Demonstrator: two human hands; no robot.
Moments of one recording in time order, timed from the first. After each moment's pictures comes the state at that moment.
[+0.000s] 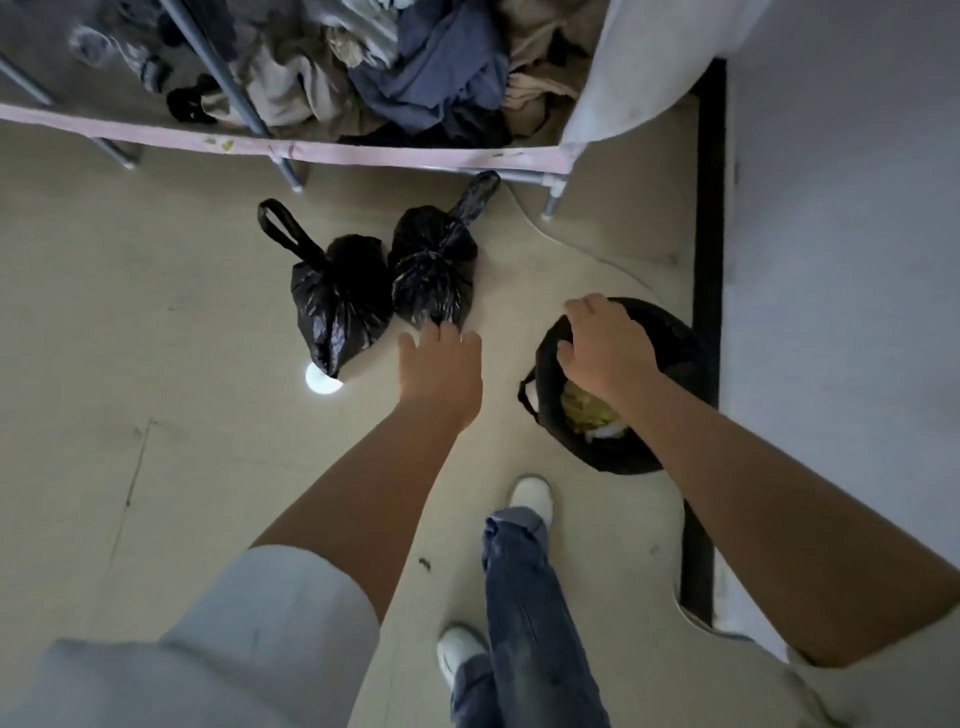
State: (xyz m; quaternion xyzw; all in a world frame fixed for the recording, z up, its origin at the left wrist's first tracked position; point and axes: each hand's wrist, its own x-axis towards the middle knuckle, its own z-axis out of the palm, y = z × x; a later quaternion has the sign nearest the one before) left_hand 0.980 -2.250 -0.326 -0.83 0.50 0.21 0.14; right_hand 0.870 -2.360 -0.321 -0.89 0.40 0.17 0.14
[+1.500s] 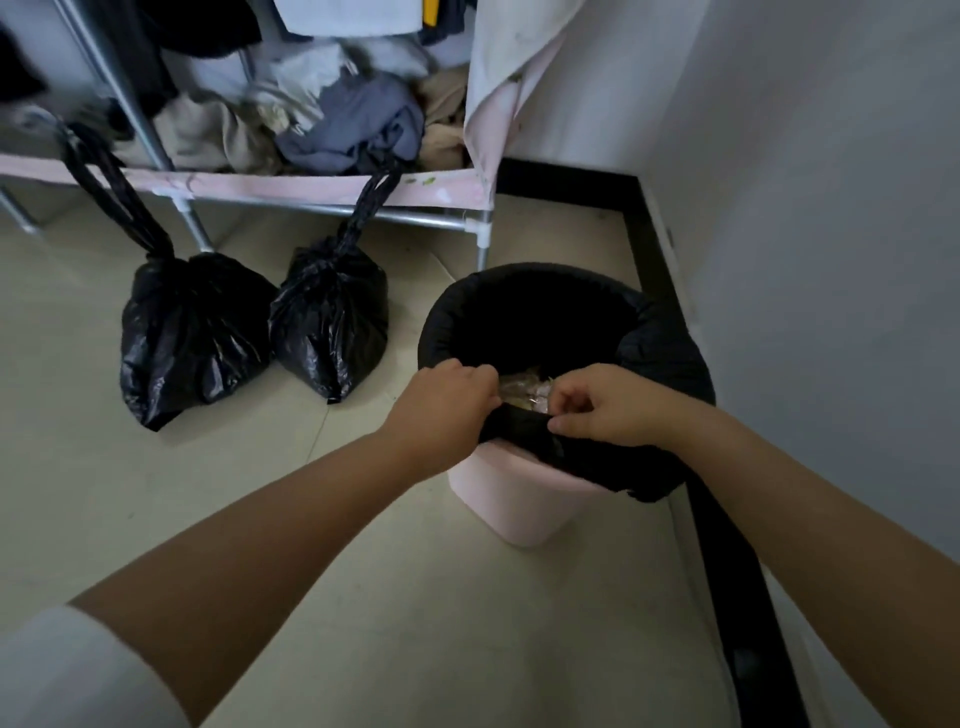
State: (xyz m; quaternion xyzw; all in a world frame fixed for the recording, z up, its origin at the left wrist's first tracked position) left_hand 0.822 -2.283 -0.595 -0.77 0.63 0.04 -0.06; right_hand 0.687 -2.392 -0.570 -0.91 0.27 0.09 0.30
